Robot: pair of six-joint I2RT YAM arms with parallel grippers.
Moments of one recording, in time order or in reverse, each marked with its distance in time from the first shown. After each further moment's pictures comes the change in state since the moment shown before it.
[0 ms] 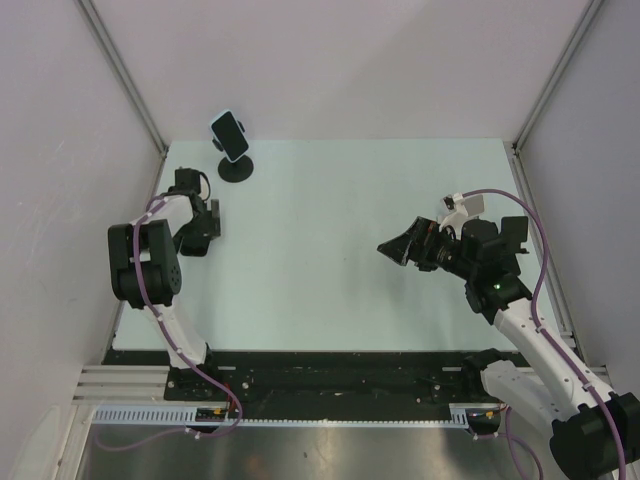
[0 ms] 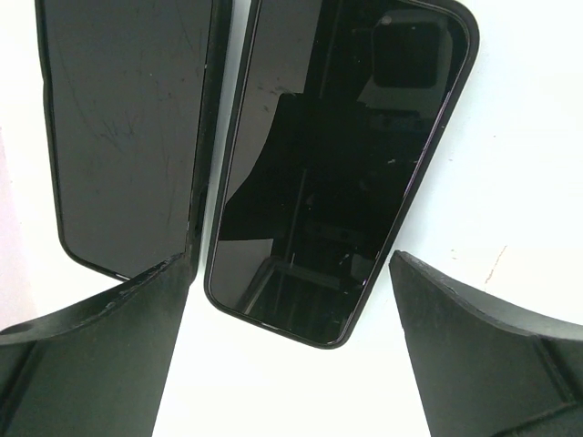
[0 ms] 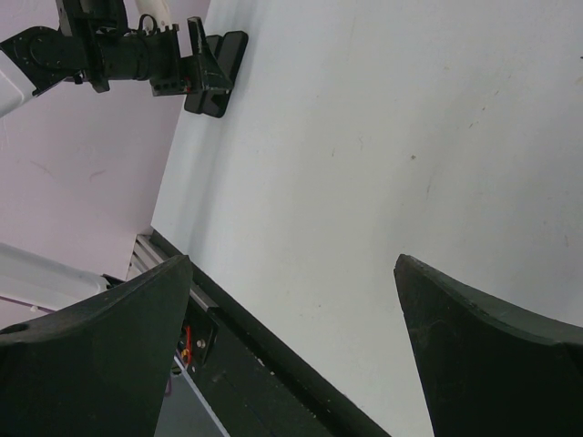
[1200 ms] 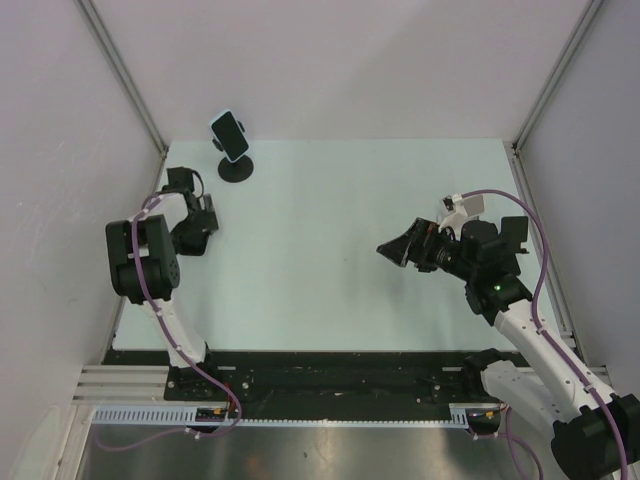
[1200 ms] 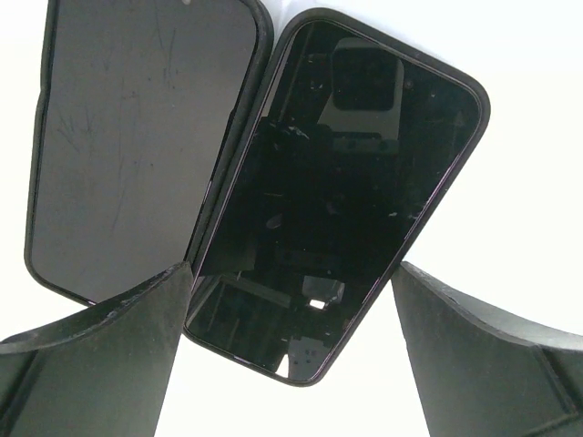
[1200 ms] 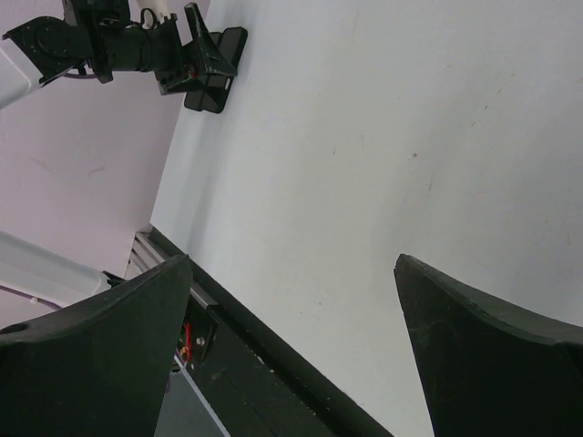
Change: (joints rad) left arm 0.042 0.049 0.043 0.013 0.044 -0.149; right arm 0.011 -0.009 0.000 -0.005 0.005 -0.001
